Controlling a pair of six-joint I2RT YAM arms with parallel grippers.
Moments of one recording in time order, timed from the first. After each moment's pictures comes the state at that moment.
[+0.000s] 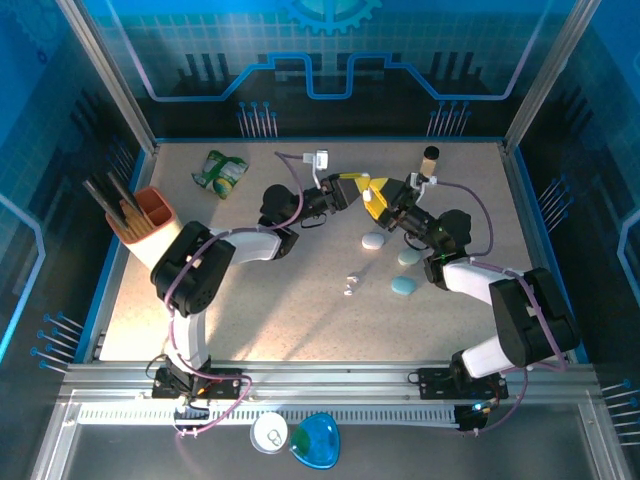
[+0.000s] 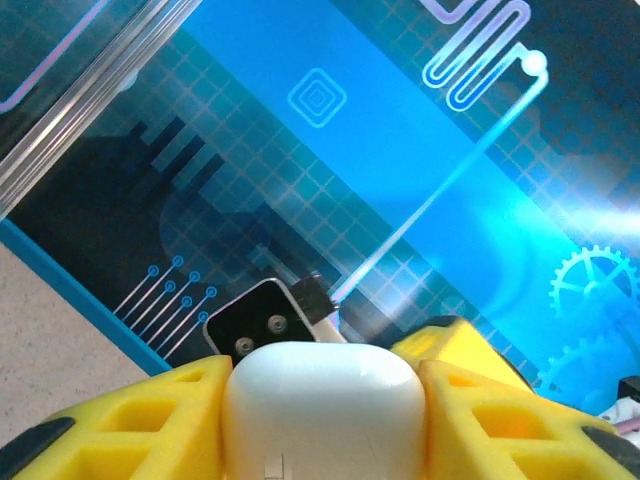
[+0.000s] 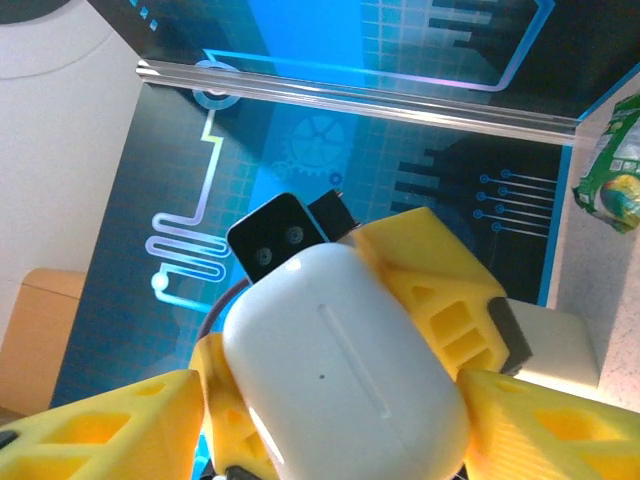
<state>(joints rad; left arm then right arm) -0.54 1.92 1.08 1.28 0.64 -1.03 0.27 1.47 0.58 1.24 -0.66 1.66</state>
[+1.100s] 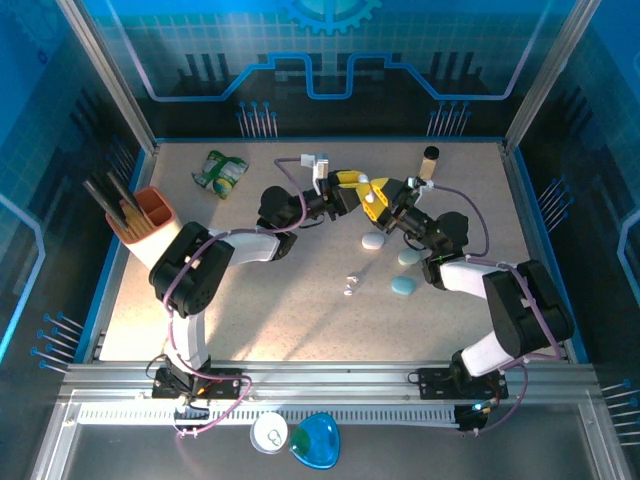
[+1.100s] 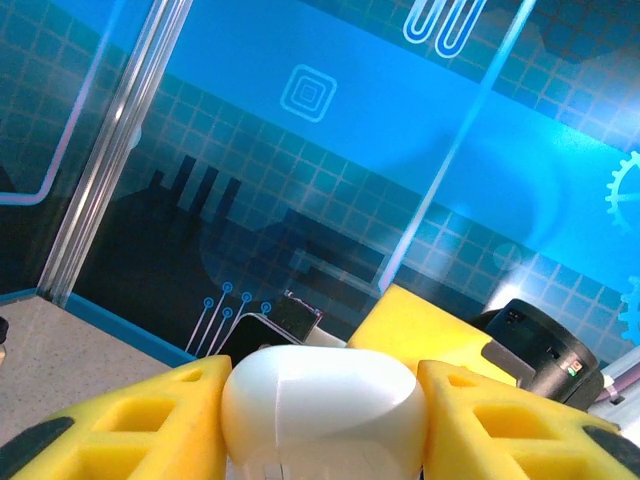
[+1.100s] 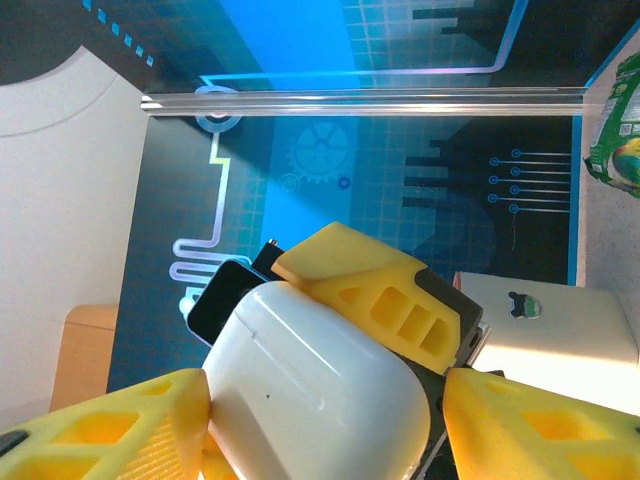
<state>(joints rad) -0.54 1.92 1.06 1.30 0.66 -0.74 0.28 1.53 0.57 1.30 -0.65 1.80</state>
